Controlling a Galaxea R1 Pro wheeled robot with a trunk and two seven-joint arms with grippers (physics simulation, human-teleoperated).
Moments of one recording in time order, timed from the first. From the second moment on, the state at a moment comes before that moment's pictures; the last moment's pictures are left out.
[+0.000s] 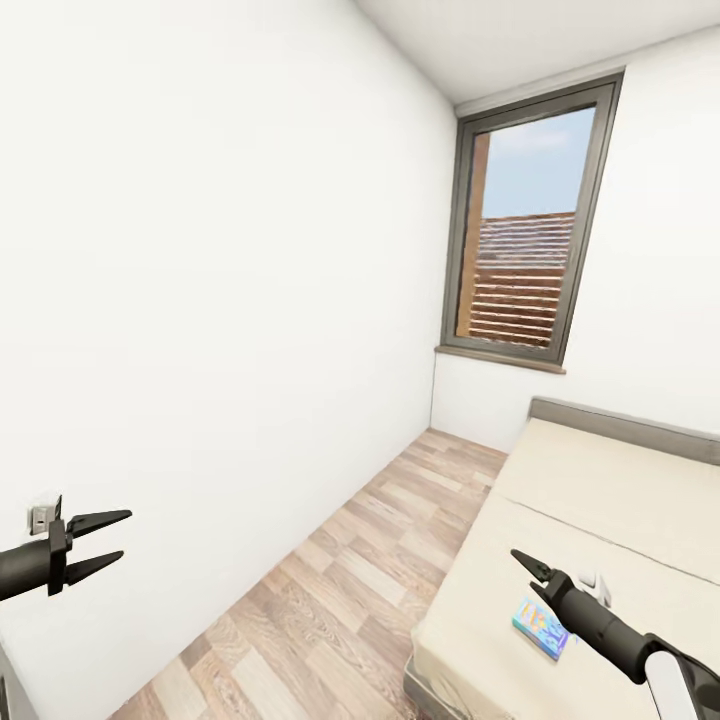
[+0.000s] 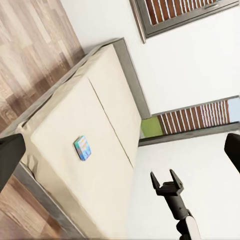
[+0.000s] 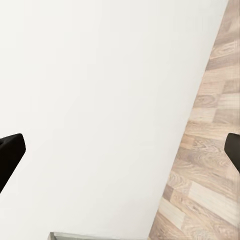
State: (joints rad) left arm -0.21 0.80 0.03 -1.19 1.65 1.03 -0.36; right arm -0.22 -0.08 -0.55 -1.14 -0.54 0.76 0.63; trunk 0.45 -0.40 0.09
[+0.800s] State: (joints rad) left arm -0.21 0.80 0.03 -1.19 1.65 1.03 -0.36; right arm -0.22 -0.08 -0.55 -1.14 -0.54 0.75 0.63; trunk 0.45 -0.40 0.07
